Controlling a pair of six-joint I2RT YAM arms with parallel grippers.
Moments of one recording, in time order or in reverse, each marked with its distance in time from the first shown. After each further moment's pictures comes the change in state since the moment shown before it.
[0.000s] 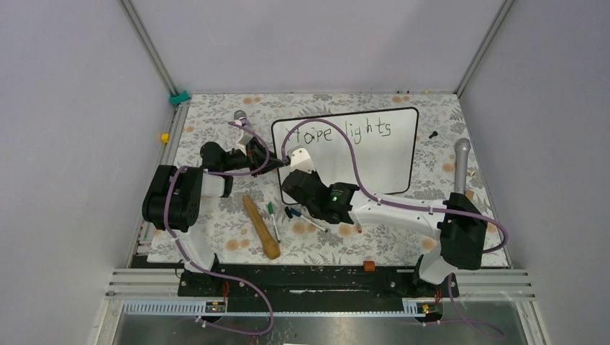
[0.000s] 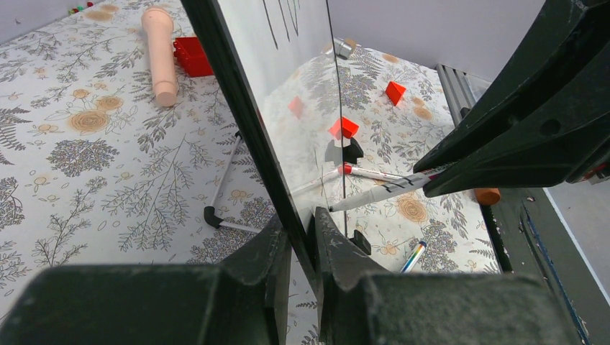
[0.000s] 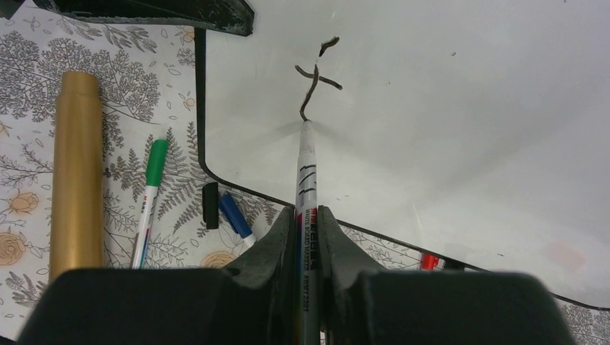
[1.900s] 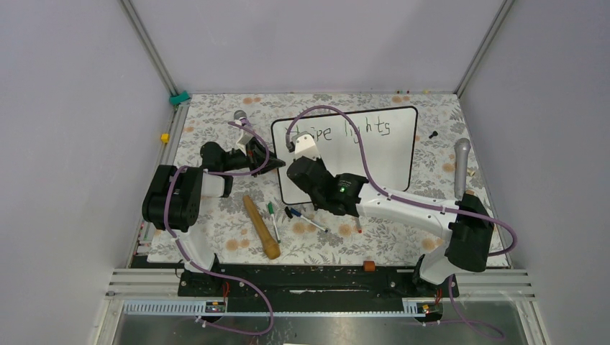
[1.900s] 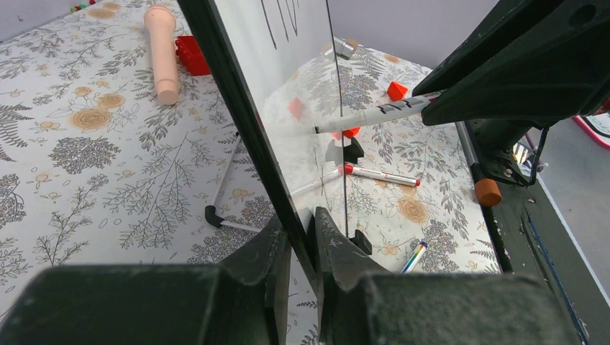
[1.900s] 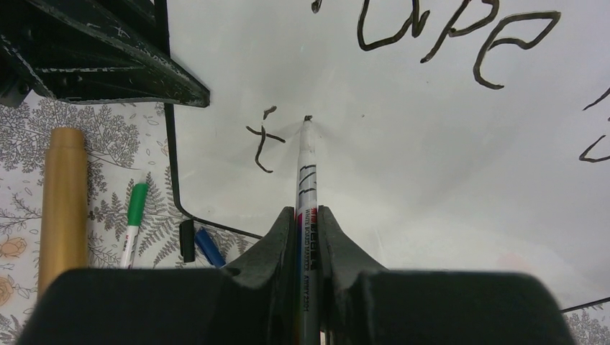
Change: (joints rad) left arm 0.000 0.000 0.000 -0.004 -0.003 0.000; right arm -0.044 -0.038 0.064 -0.013 0.051 -0.084
